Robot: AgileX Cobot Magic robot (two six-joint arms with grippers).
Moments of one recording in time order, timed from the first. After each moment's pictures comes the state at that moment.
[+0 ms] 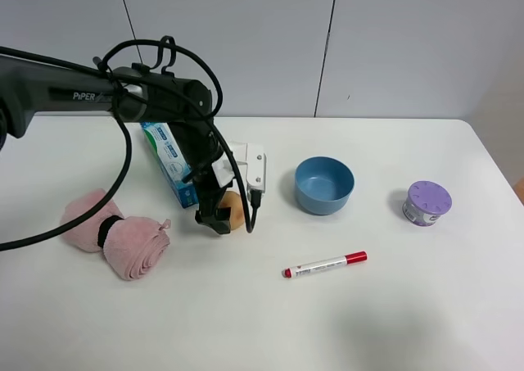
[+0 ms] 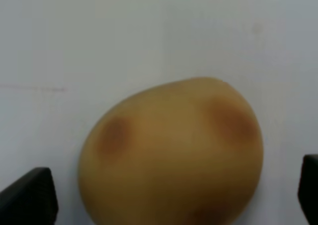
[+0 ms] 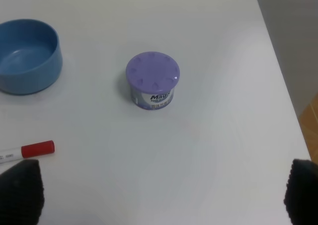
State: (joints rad) left arm -0.55 2.17 -1.48 -0.20 0.76 1.13; right arm -0.02 0.00 -0.51 -0.01 1.07 -0.06
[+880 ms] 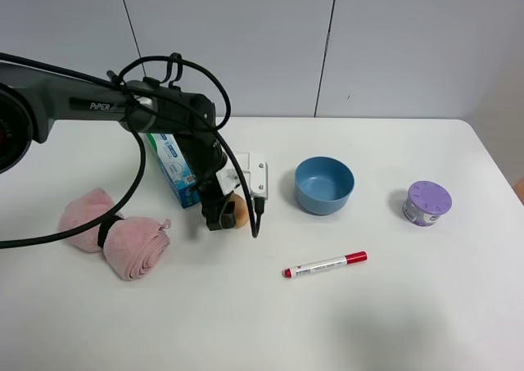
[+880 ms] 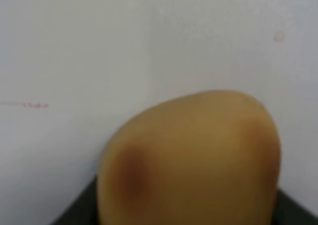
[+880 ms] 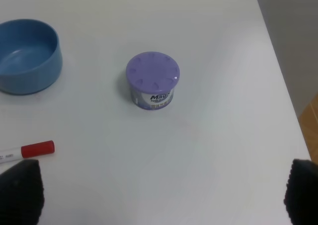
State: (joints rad) left arm -0.55 2.22 -1.48 -0.23 0.73 1.13; right arm -0.02 0.00 -0.51 -0.01 1.07 -0.06
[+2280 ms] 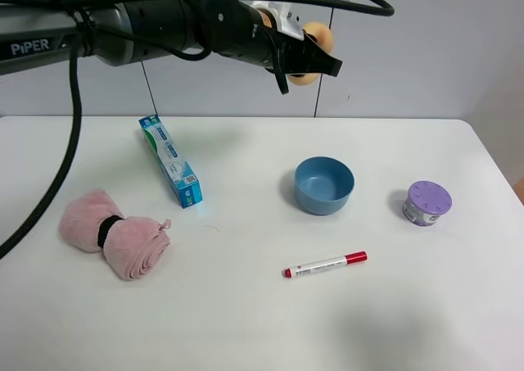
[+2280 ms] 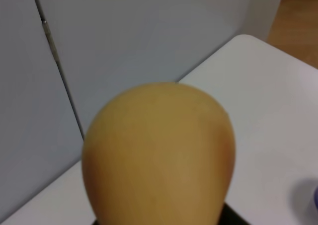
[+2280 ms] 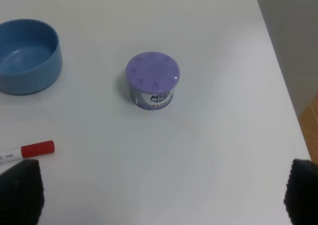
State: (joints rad) left arm -0.69 2.03 -1.72 -0.21 0.17 0.18; right arm -0.02 0.00 -0.51 -0.01 1.07 -0.06
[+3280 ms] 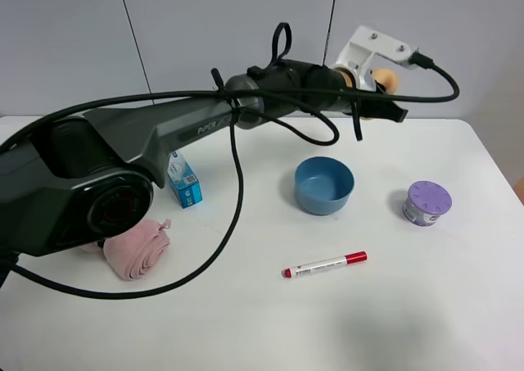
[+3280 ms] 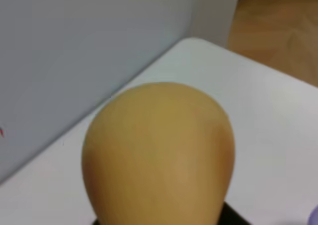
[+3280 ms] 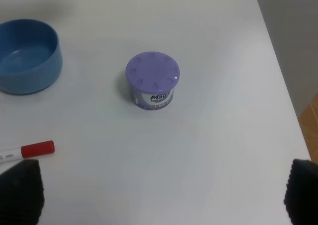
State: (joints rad) left arm -0.81 2.51 -2.23 -0.21 0.17 0.17; right arm -0.02 0.00 -0.51 -0.01 1.07 -0.06
